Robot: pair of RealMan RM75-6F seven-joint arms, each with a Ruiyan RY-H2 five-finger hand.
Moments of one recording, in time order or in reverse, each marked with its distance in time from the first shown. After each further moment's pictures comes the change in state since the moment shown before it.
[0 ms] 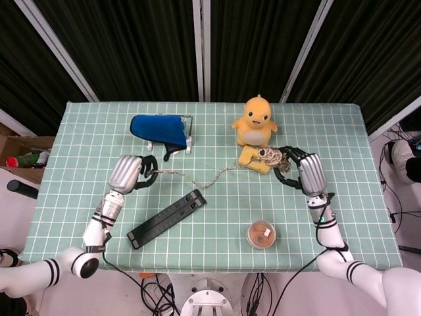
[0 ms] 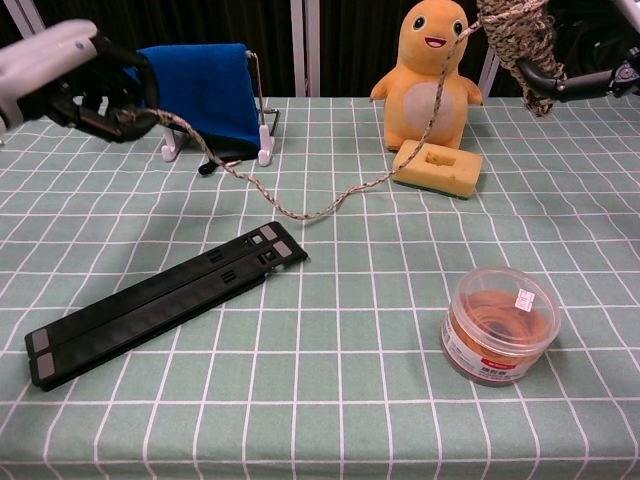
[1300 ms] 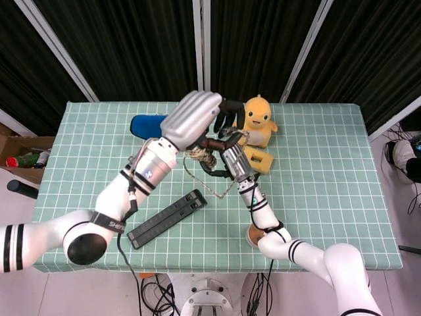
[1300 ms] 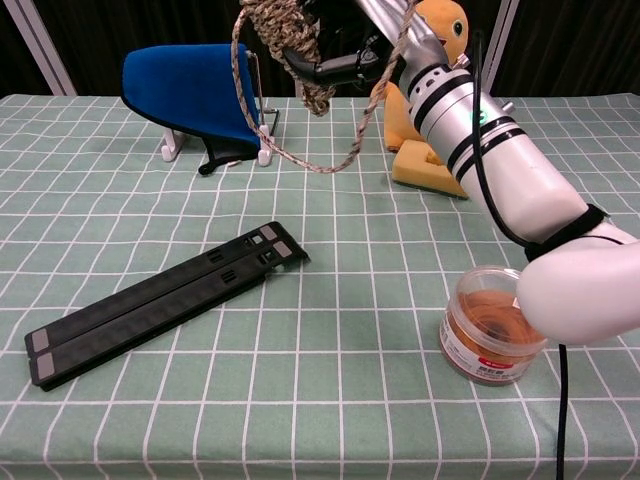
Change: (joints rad) left arm -0.686 0.612 -0.398 -0.606 -0.905 -0.311 0.207; right arm 0.347 -0.264 0.116 0.063 0.078 -0.263 0.105
